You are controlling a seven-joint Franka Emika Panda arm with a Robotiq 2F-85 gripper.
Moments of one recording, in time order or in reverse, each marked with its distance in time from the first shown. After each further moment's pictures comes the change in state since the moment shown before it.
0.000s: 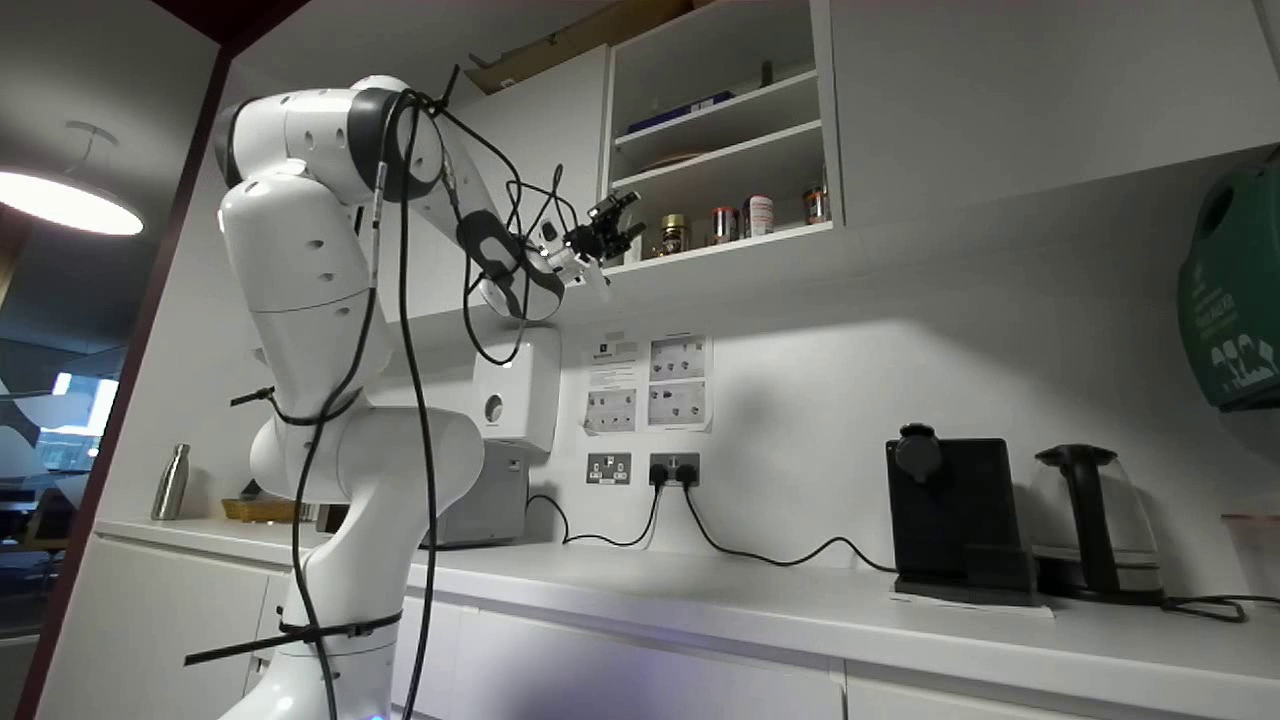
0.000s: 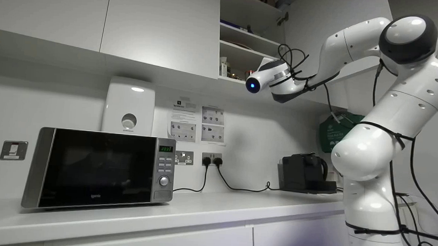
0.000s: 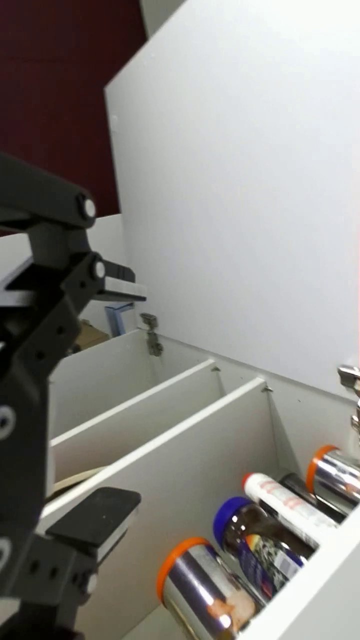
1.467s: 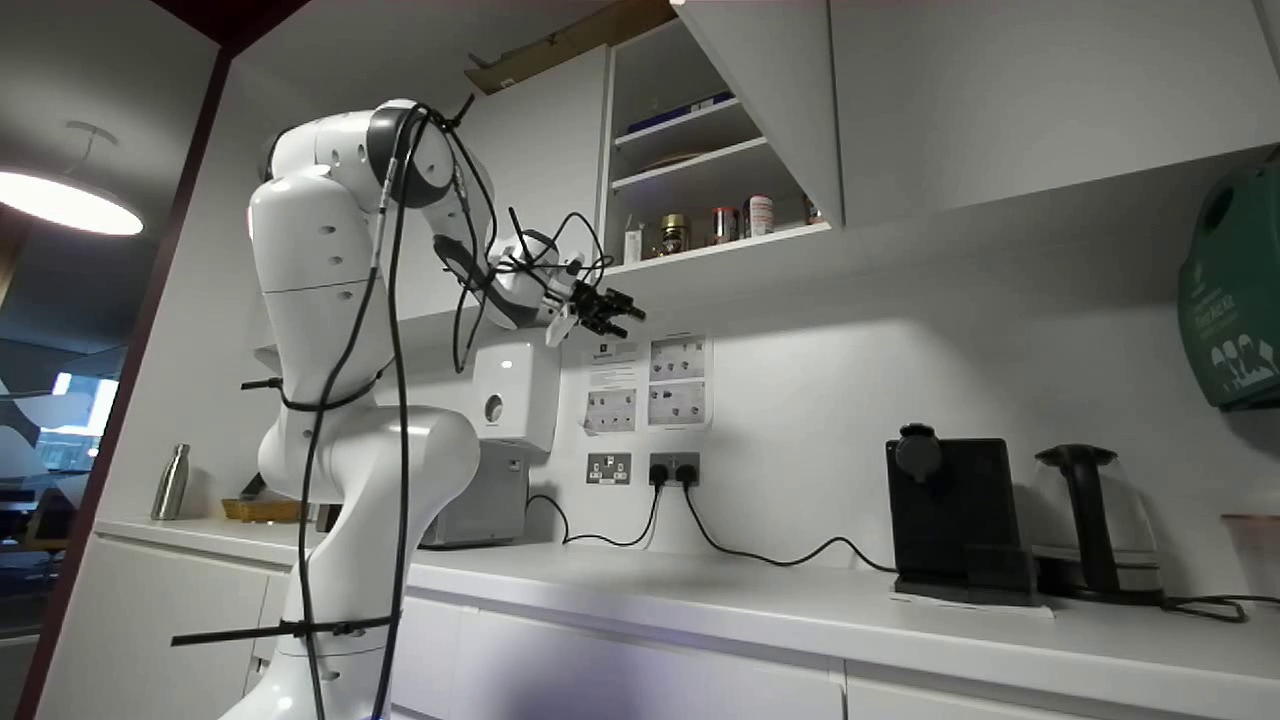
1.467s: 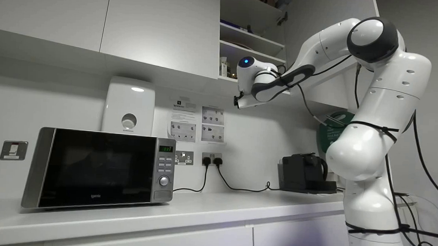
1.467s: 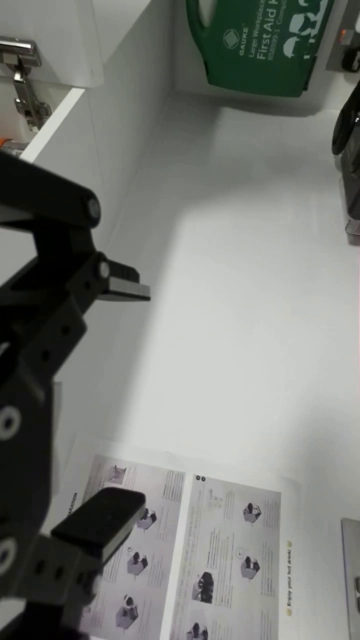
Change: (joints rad) arm -0.143 0.189 0.066 0.174 1.002 0.611 -0.302
